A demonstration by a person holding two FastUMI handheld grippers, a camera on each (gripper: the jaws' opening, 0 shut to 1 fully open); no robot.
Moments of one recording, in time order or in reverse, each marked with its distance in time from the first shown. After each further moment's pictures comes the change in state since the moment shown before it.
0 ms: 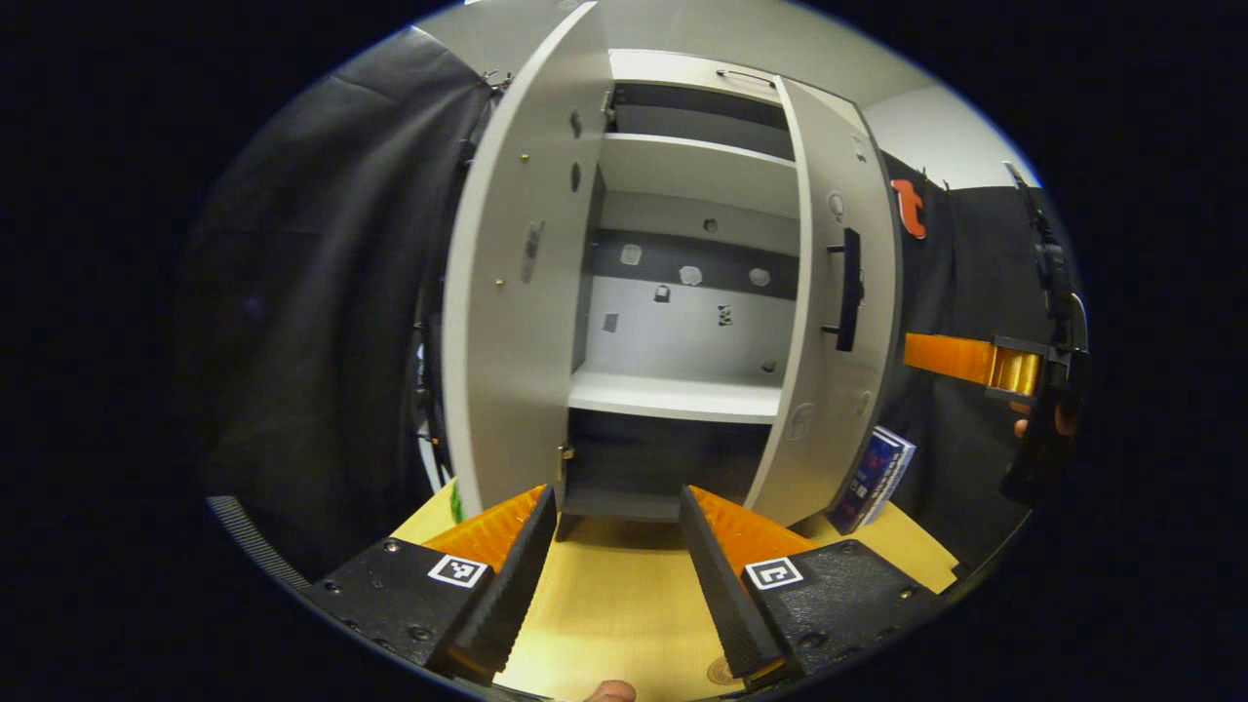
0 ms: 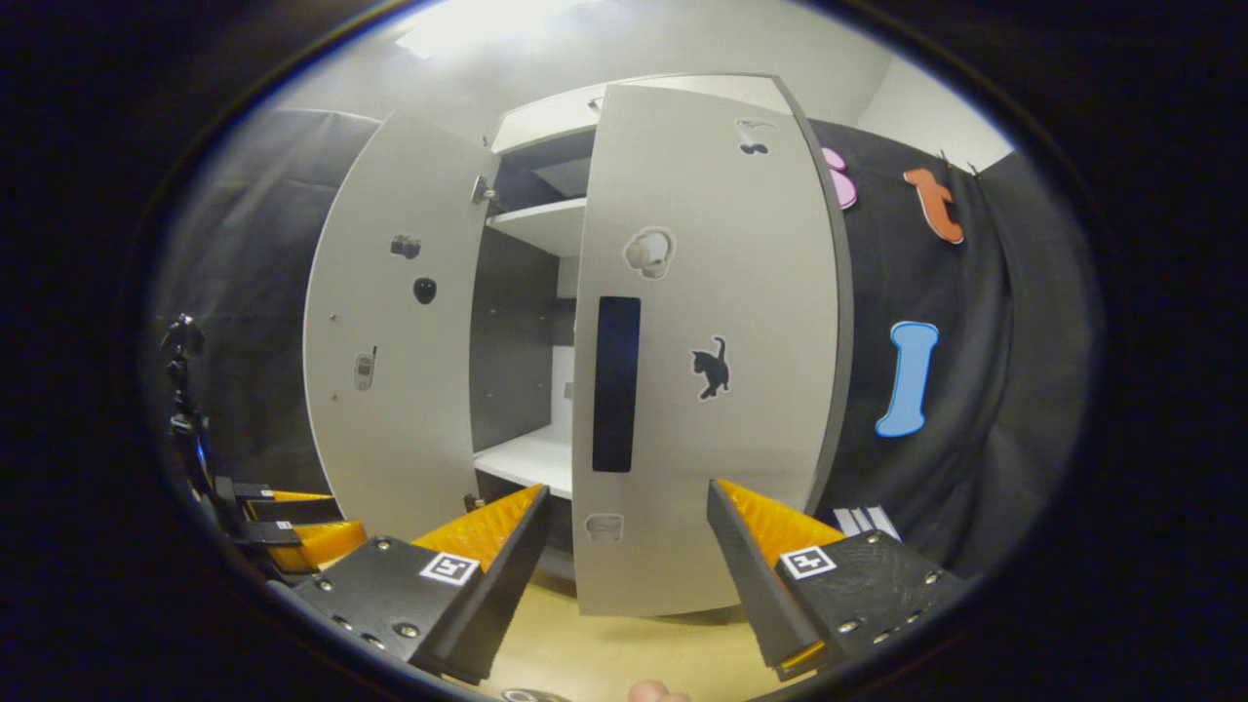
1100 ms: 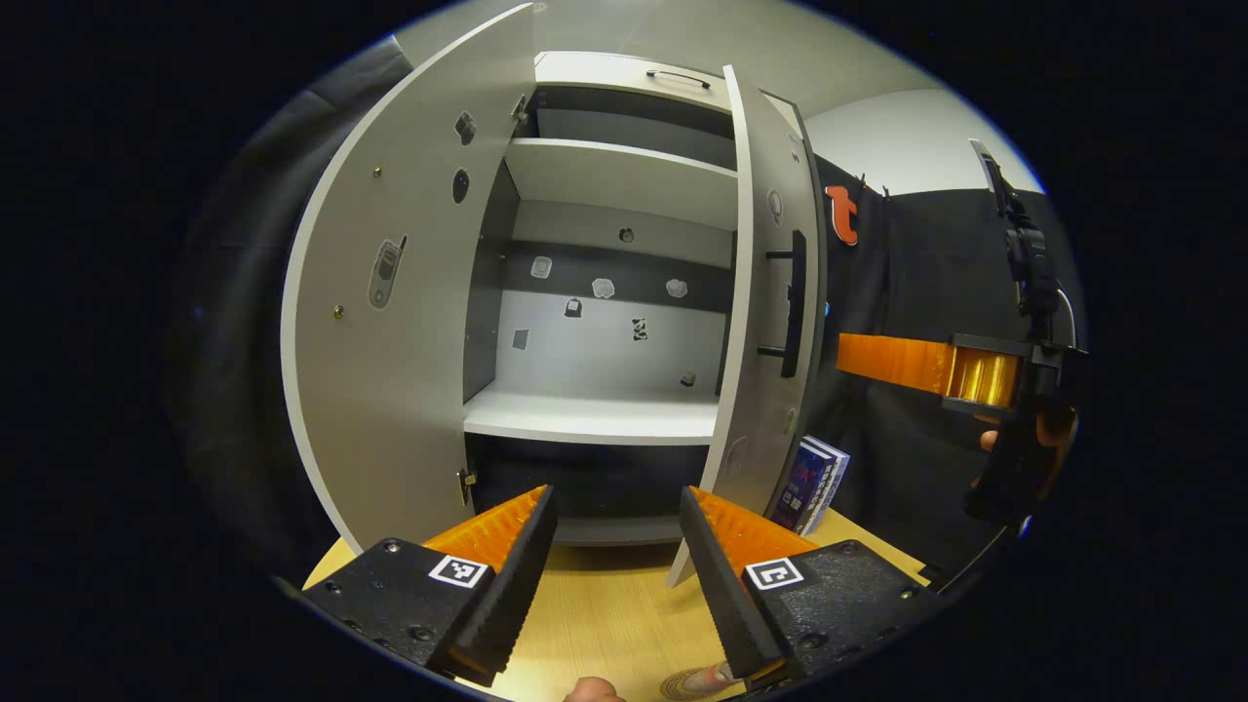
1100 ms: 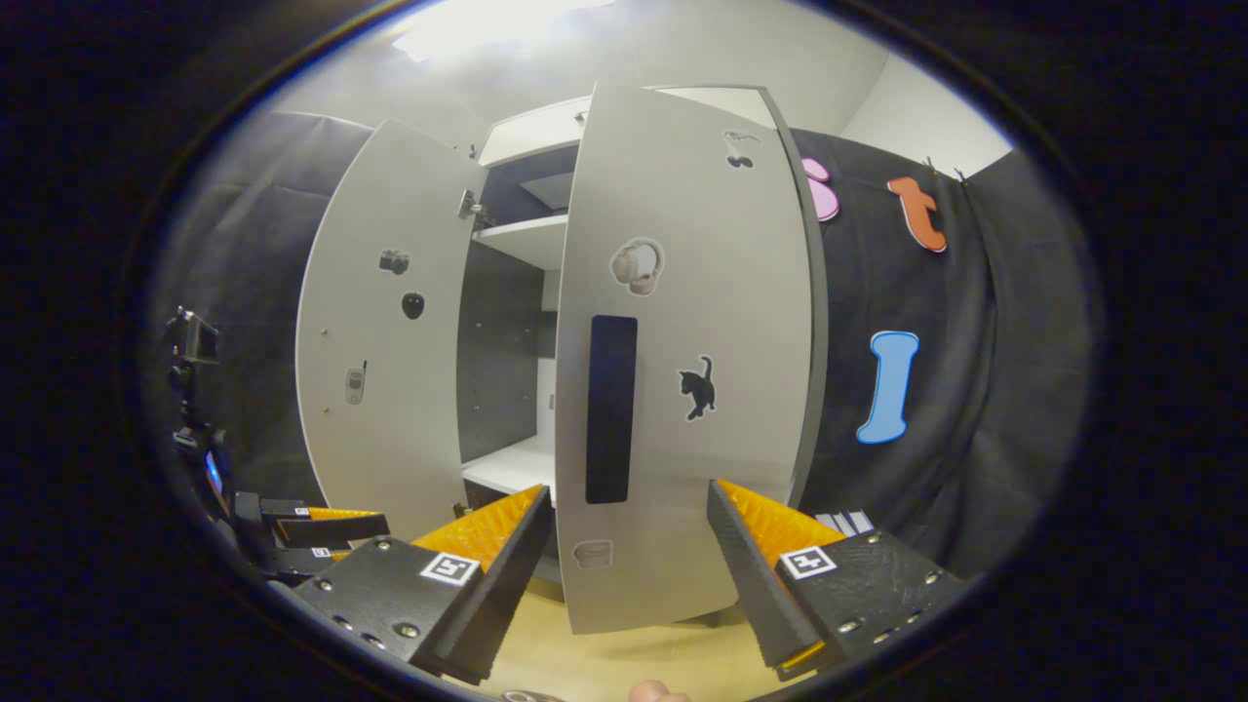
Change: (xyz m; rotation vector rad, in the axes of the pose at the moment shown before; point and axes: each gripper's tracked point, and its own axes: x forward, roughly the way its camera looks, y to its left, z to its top) left arm 0.027 -0.099 0.019 0.020 -0.045 -0.257; right arm -0.014 -0.010 0.019 0.017 -0.037 -0.062
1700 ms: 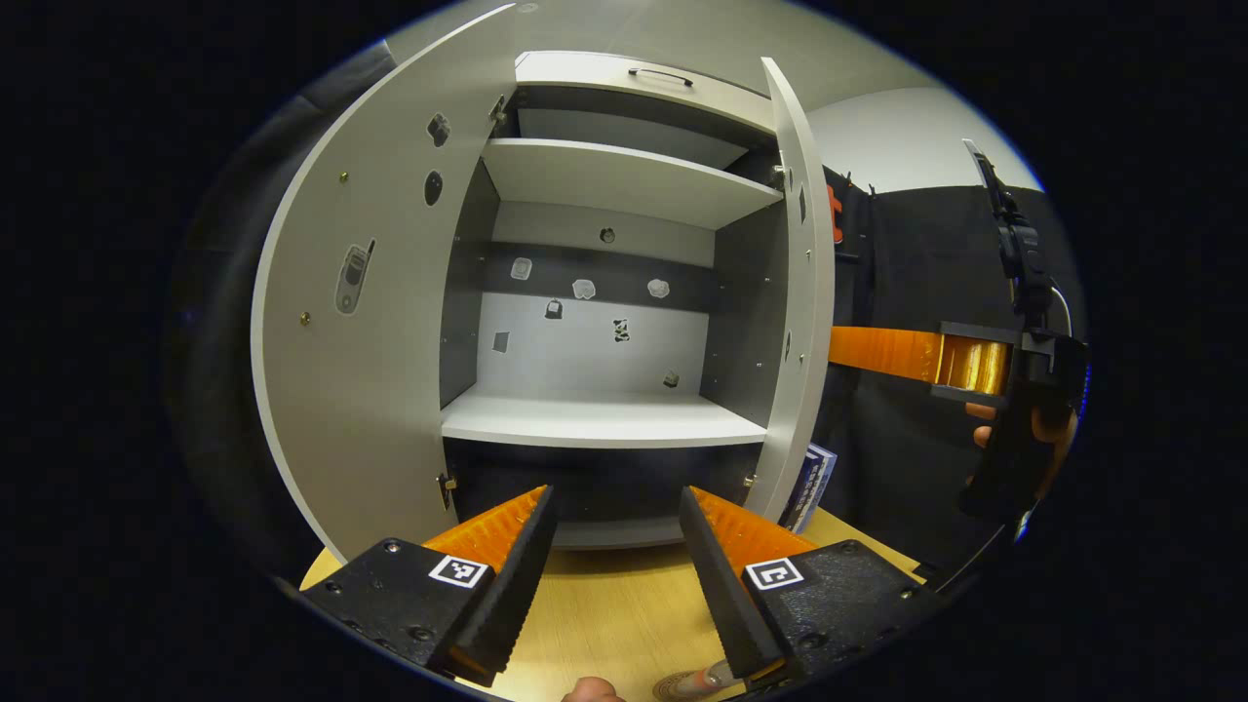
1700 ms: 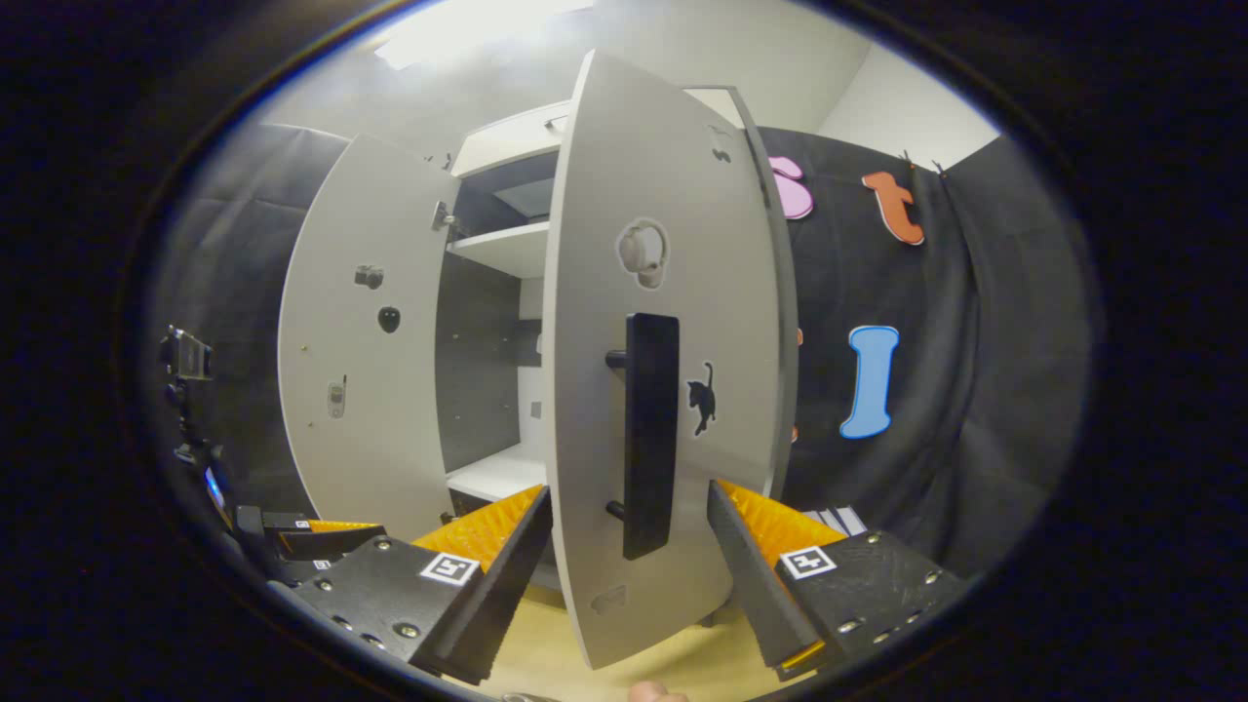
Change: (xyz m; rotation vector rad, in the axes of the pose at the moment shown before) left arm 0.006 -0.012 0.001 0.015 -0.003 -0.037; right arm -0.002 -0.009 0.006 0.024 -0.009 -0.031
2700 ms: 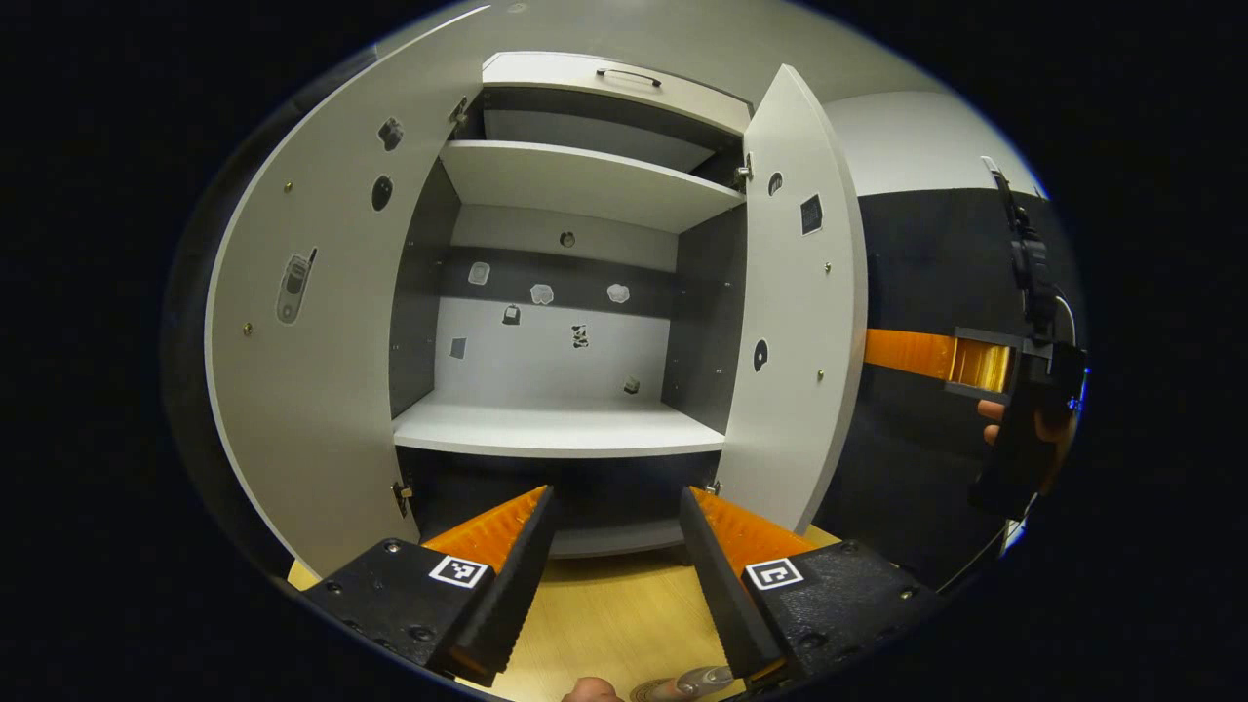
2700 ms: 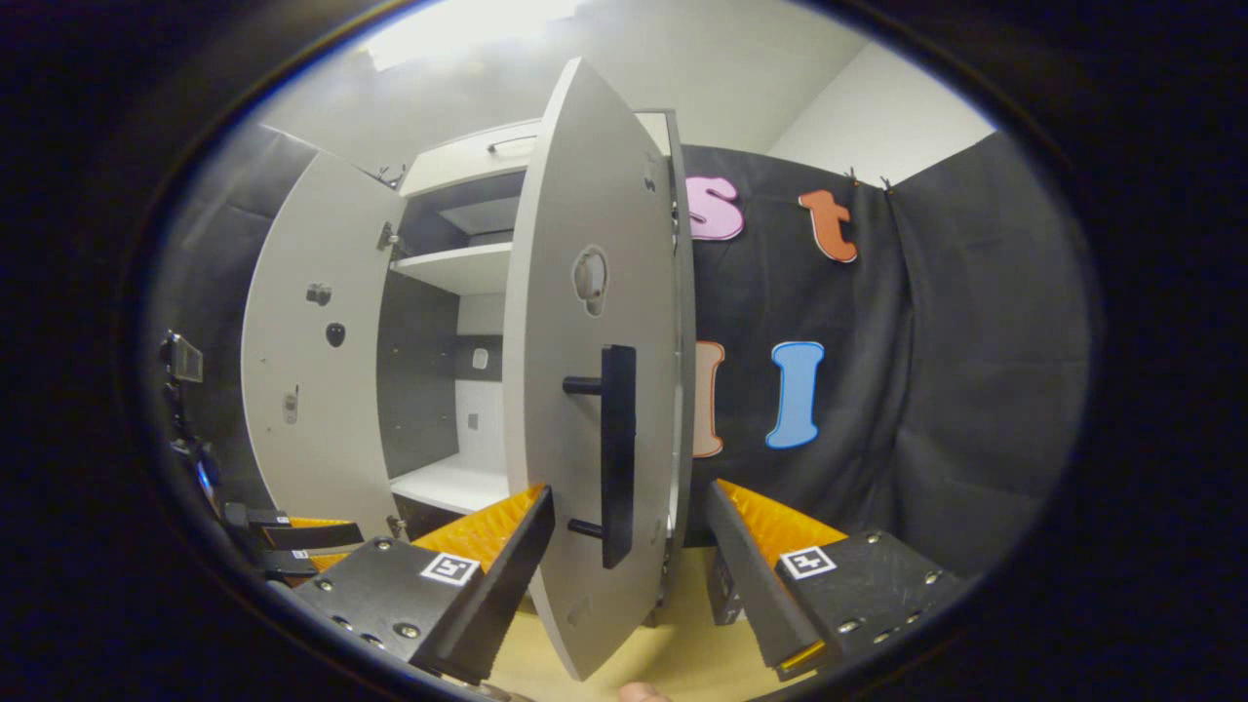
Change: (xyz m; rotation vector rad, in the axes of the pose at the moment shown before) left arm 0.007 -0.042 0.005 0.004 -0.011 -0.103; right arm -0.039 -0.073 0.011 0.009 -0.045 -0.173
